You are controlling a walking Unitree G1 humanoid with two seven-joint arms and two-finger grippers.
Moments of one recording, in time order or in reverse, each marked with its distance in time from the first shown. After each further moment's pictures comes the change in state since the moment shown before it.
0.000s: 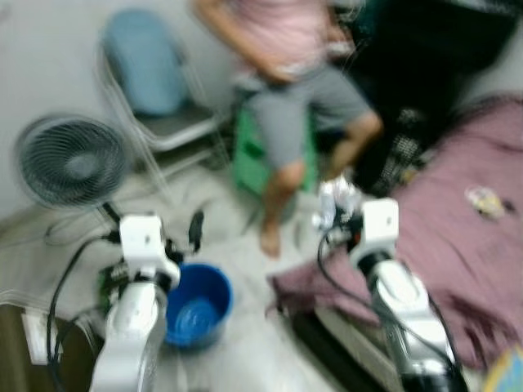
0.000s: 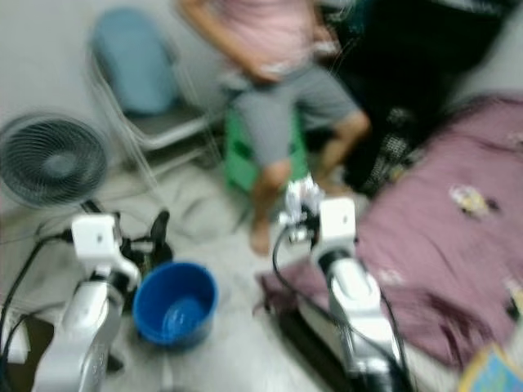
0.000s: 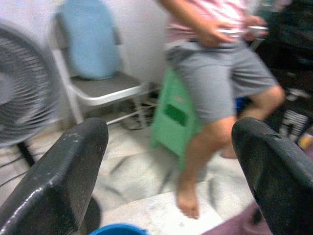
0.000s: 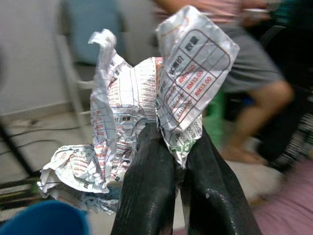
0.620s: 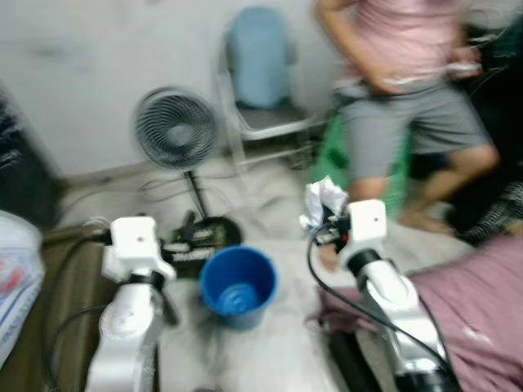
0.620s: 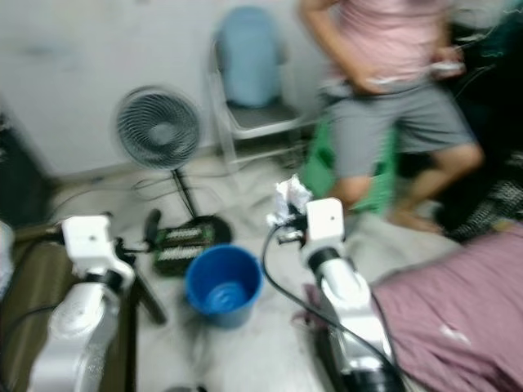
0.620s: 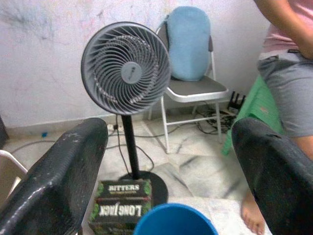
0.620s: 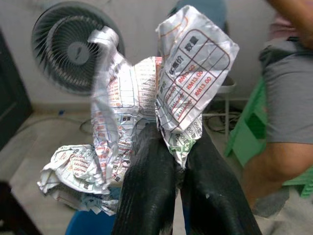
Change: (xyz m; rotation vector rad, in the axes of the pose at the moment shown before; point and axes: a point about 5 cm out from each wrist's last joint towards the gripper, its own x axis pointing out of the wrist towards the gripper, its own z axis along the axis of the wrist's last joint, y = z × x) left arm 0.001 -0.005 0.000 -0.014 -0.002 -0.016; right arm -0.001 0.002 -0.004 -0.011 0.015 0.021
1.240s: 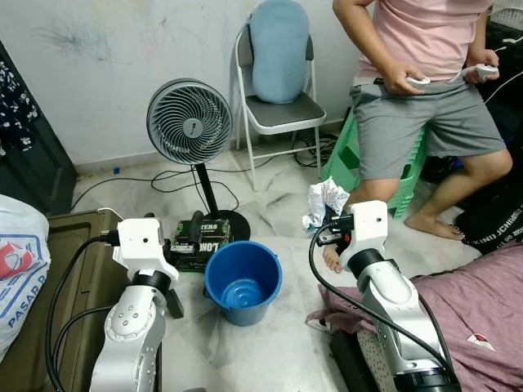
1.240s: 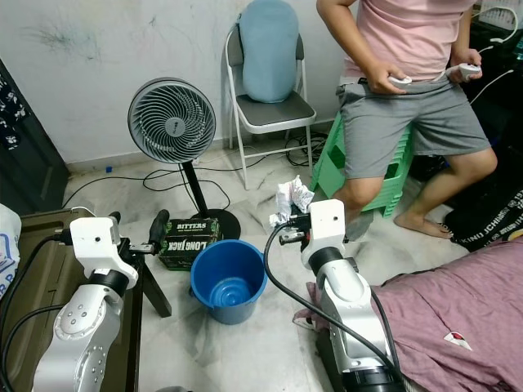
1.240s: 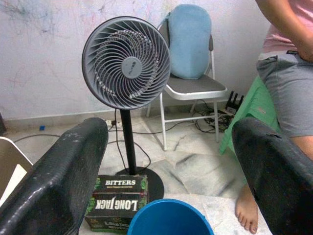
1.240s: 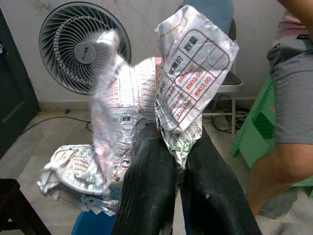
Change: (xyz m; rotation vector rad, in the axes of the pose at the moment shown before) left arm -0.001 0.001 0.000 -0.012 -0.003 -0.014; right arm 0.001 0.002 0.002 0.013 -0.010 0.004
